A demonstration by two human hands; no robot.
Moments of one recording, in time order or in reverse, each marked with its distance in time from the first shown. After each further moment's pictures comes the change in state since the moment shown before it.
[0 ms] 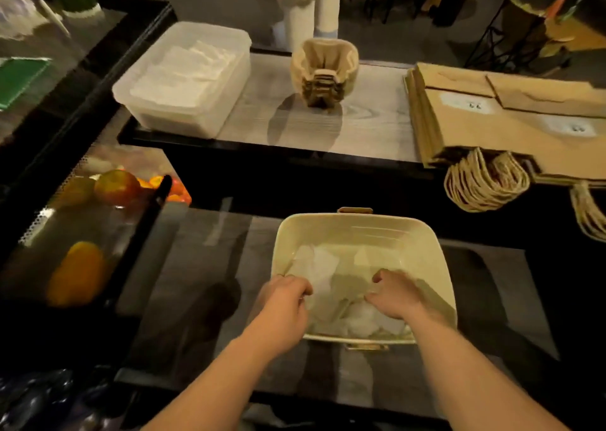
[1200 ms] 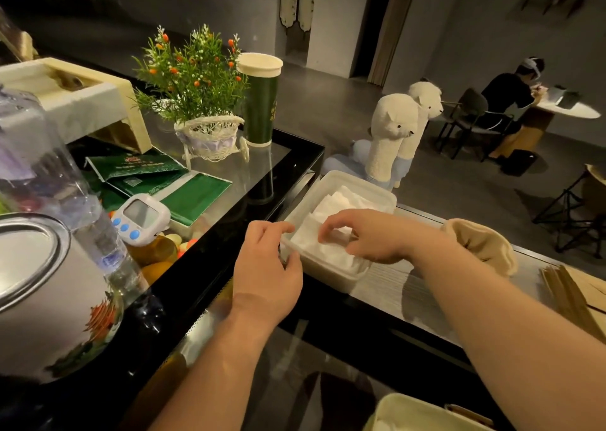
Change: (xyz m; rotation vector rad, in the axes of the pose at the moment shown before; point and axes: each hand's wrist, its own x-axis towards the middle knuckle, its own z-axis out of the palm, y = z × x) left_hand 0.109 -0.090 -0.279 -0.268 0.834 -0.185; right_hand -0.008 -0.402 -0.232 -0.349 0.032 -0.945
